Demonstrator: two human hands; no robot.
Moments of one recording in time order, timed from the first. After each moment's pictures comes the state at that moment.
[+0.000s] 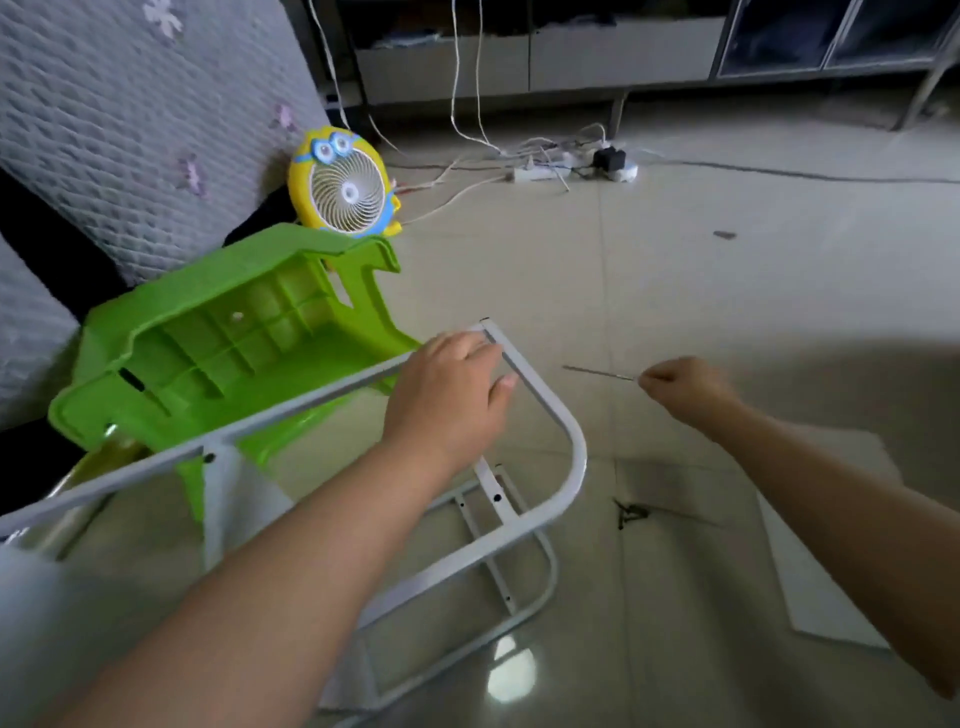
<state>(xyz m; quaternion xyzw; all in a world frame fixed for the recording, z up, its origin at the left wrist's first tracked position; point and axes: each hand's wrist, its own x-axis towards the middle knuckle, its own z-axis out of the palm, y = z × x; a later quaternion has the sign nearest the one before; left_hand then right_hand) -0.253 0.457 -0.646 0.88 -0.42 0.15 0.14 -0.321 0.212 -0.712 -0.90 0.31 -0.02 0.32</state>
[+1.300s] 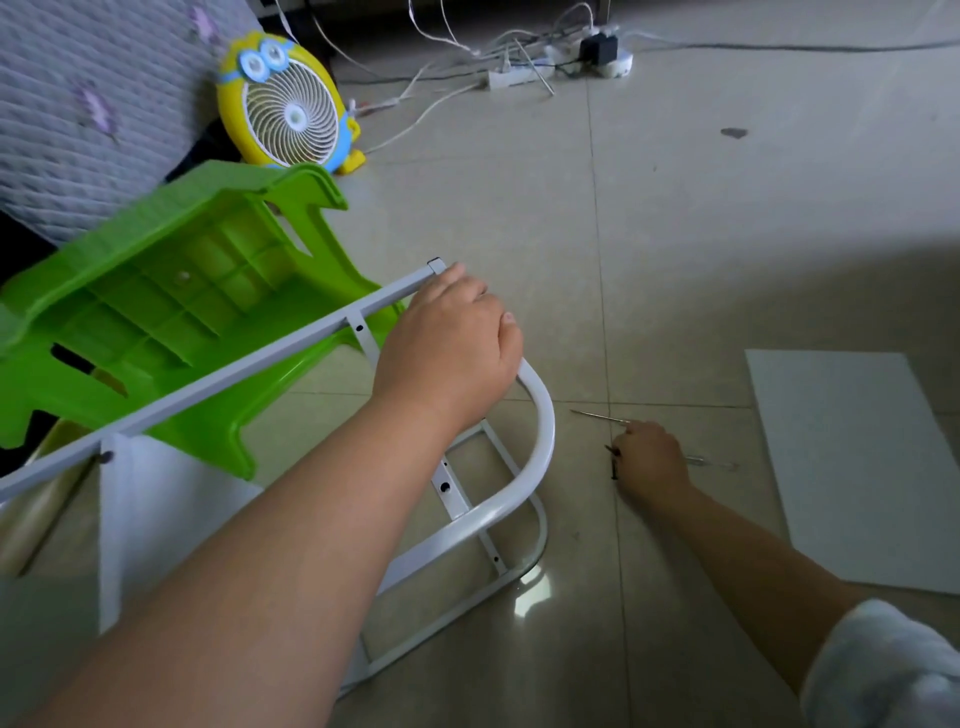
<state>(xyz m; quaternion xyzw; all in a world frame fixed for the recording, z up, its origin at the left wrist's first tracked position) -0.258 0.411 -0.658 0.92 -0.39 0.03 0.08 -0.357 0.242 -0.887 -0.96 0.25 0.11 0.07</state>
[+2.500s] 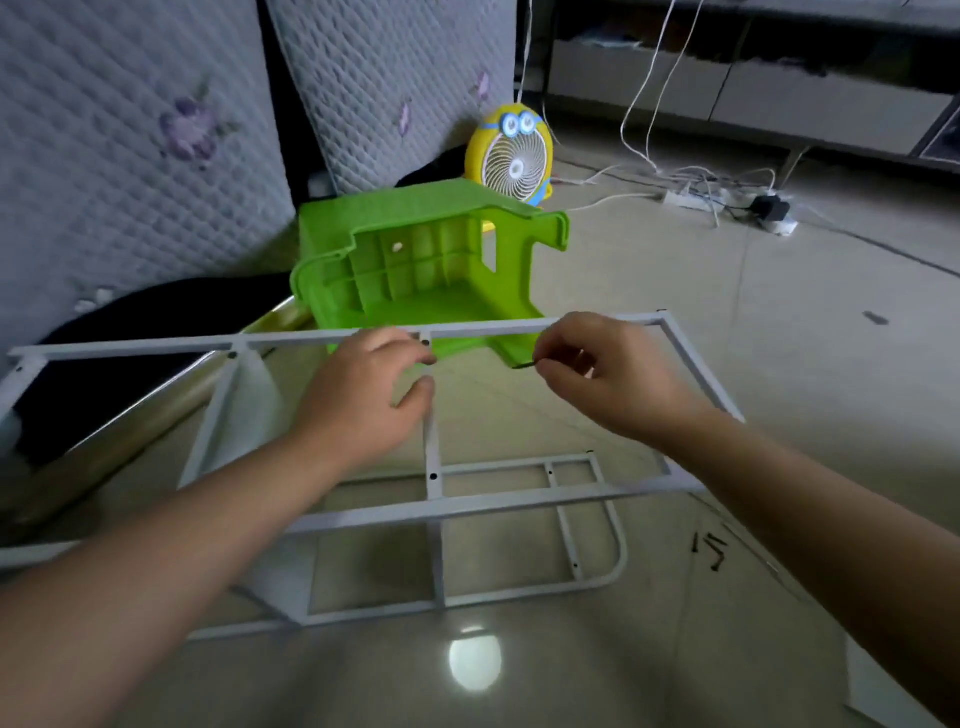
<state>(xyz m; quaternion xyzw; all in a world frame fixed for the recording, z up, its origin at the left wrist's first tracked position) -0.285 0.656 -0.635 0.92 -0.25 0.17 0.26 -0.312 0.442 -0.605 -0.92 -0.17 -0.12 0.34</state>
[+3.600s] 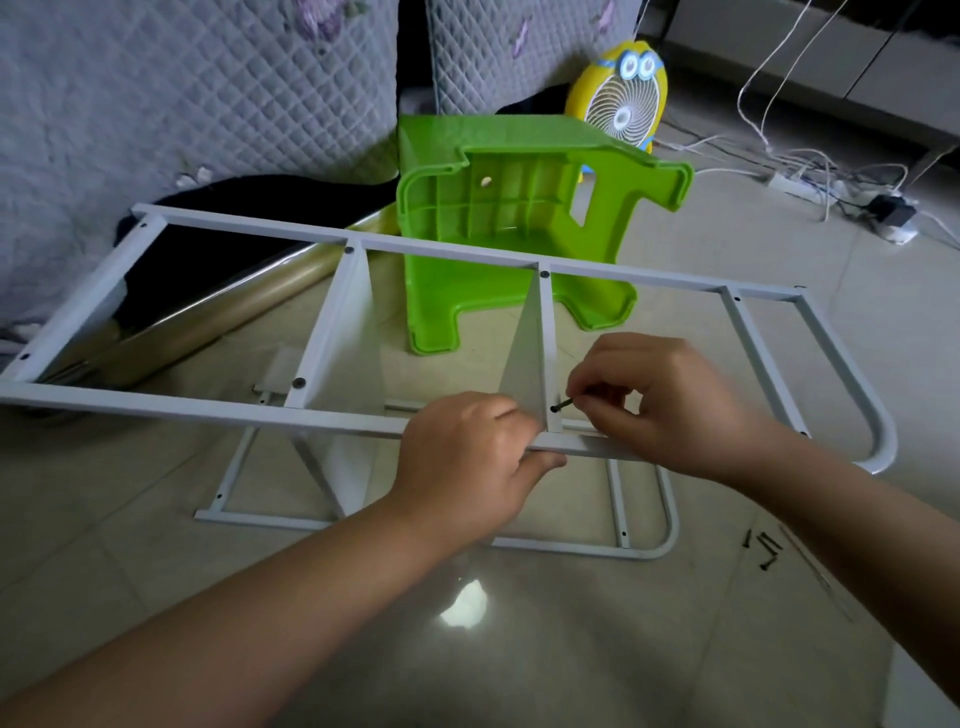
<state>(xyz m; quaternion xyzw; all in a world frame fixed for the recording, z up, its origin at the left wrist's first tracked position) -0.370 0.664 -0.668 0.93 -0.24 0.19 0.21 -0.337 0.495 -0.624 -0.91 -0.35 -0.04 0.24</state>
